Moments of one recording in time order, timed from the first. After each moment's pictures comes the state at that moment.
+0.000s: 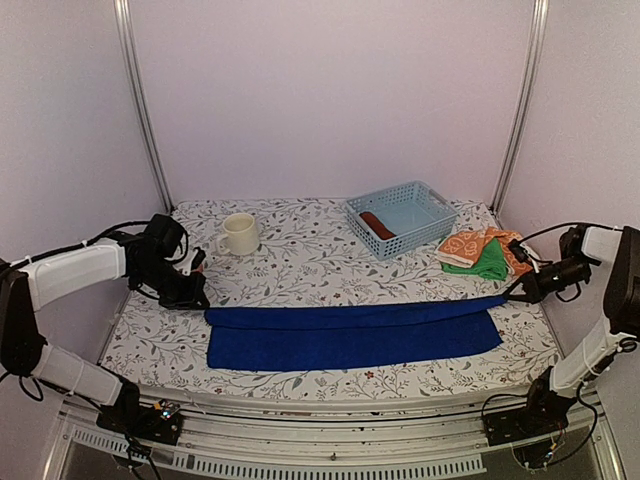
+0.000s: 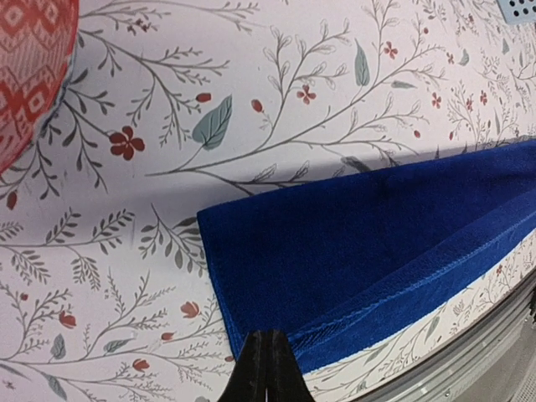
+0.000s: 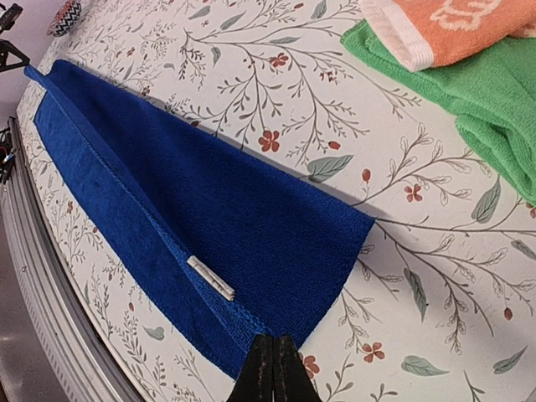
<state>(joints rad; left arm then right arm) -0.30 1.33 0.85 -0.70 0.24 -0.30 -0.41 1.54 0.98 -0.99 -0.74 -0.95</state>
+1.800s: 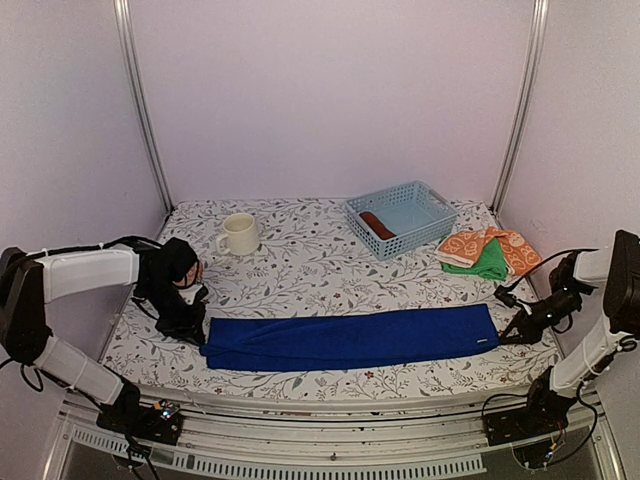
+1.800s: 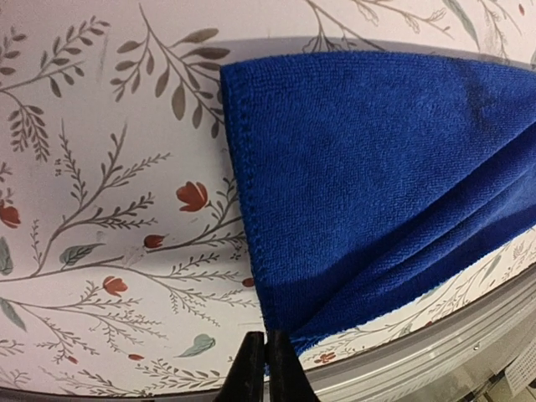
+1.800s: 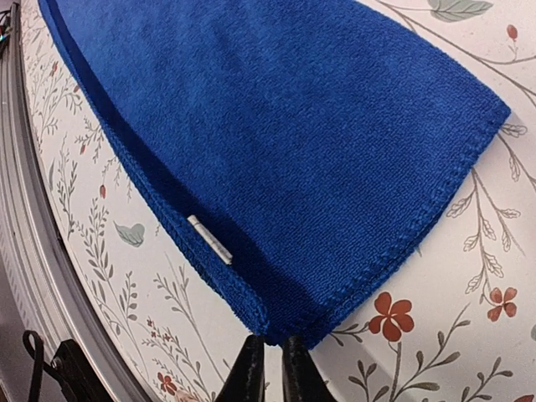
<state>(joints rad) -0.37 1.40 0.80 -0.90 0.23 -0.33 -0.43 1.55 0.74 -0.98 -0.57 -1.24</state>
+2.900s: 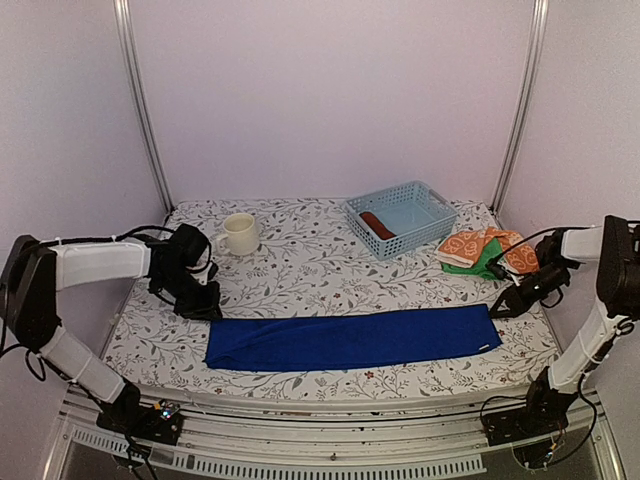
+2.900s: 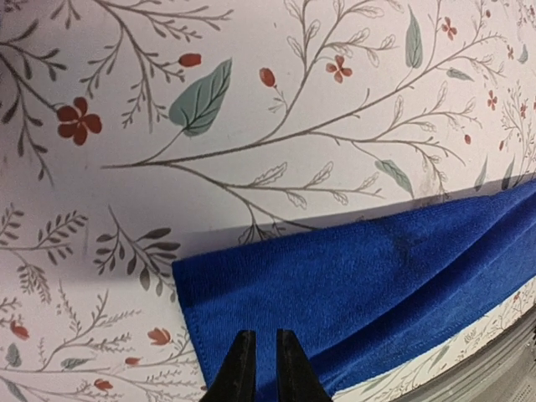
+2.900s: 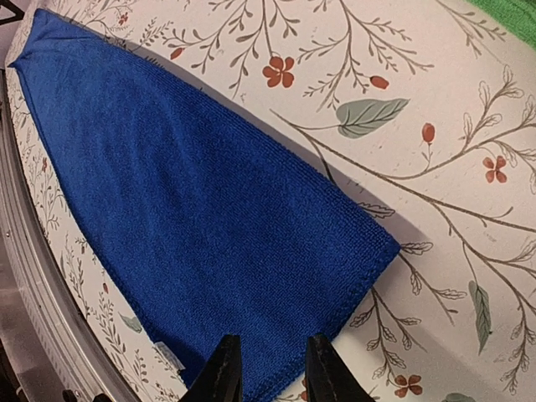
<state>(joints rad) -0.40 1.47 0.87 -0.69 0.18 -0.45 -0.29 1.66 0.95 -0.94 -0.61 -0.93</state>
